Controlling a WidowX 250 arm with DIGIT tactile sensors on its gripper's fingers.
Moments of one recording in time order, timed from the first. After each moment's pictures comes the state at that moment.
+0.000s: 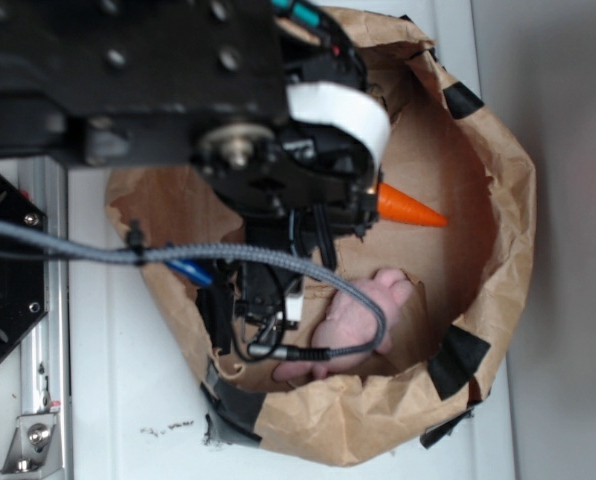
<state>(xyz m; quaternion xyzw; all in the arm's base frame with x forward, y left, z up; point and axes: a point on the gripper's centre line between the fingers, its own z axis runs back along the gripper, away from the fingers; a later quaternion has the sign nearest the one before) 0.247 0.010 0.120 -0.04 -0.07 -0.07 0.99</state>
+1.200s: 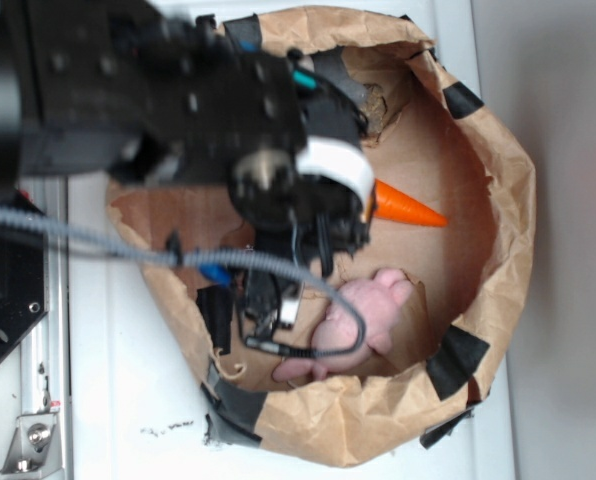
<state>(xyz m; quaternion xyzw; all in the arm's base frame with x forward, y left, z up) 0.251 0.014 0.089 -0.06 -0.09 -0.13 0.99</state>
